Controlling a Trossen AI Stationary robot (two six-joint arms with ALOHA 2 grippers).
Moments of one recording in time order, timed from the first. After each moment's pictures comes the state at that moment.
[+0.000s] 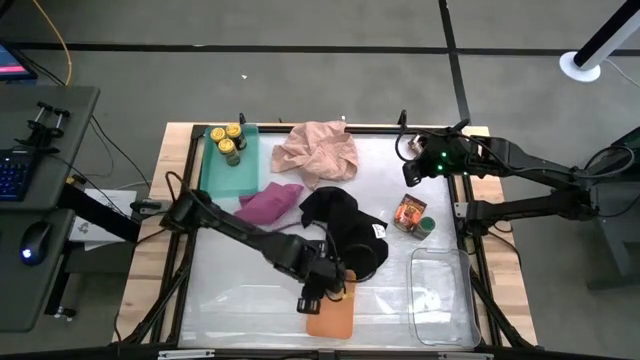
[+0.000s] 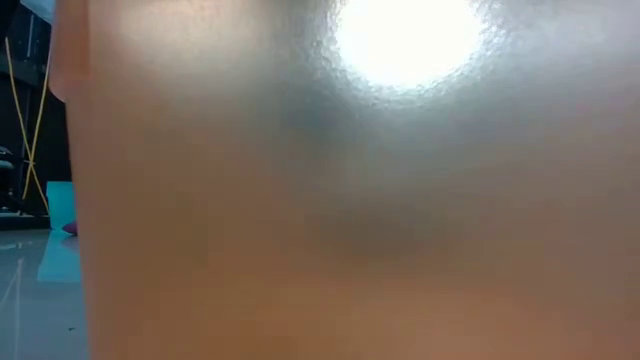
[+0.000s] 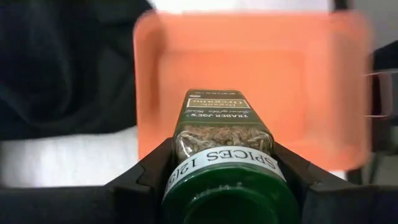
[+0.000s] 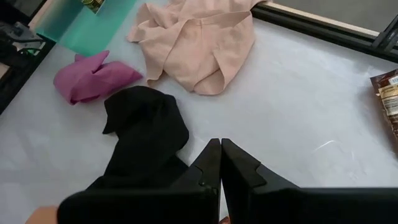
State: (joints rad) left arm -0.40 2.11 1.91 -1.03 -0.03 -0.28; right arm -0.27 0.97 1.10 -0.97 0.19 0.69
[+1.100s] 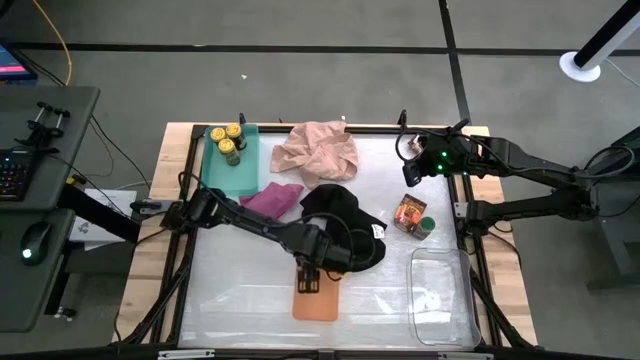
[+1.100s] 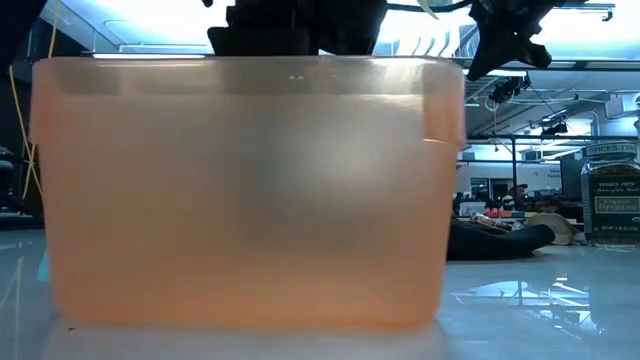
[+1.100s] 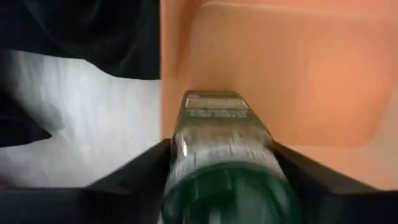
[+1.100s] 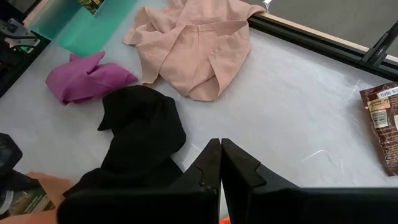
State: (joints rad) left arm -0.30 2.20 1.93 -1.27 -0.02 -0.31; right arm -0.27 0.97 1.10 -0.97 0.22 0.65
